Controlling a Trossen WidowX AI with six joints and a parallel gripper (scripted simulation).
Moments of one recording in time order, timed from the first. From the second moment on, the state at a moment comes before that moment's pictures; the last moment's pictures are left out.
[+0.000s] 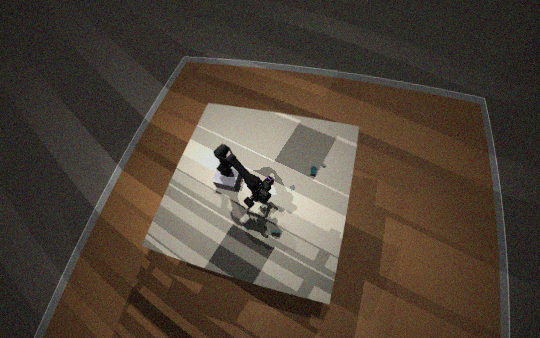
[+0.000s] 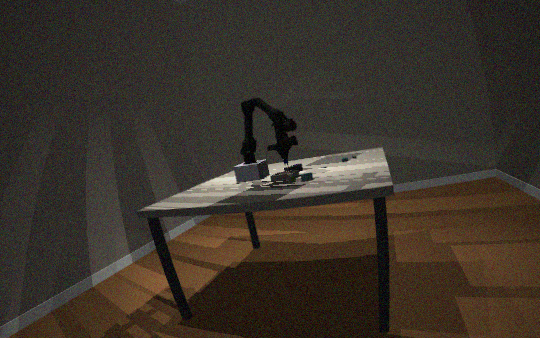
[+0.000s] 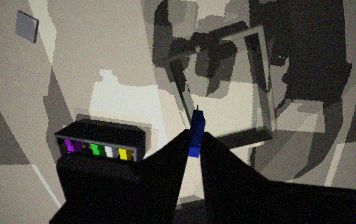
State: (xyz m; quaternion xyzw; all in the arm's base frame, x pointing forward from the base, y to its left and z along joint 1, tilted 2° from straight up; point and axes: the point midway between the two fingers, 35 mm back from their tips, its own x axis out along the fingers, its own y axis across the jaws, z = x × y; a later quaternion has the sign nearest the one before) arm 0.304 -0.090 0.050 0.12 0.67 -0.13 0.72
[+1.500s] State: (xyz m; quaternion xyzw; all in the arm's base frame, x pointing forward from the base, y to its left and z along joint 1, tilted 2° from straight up) arm 0.303 -0.126 0.014 0.12 0.67 -0.13 0.72
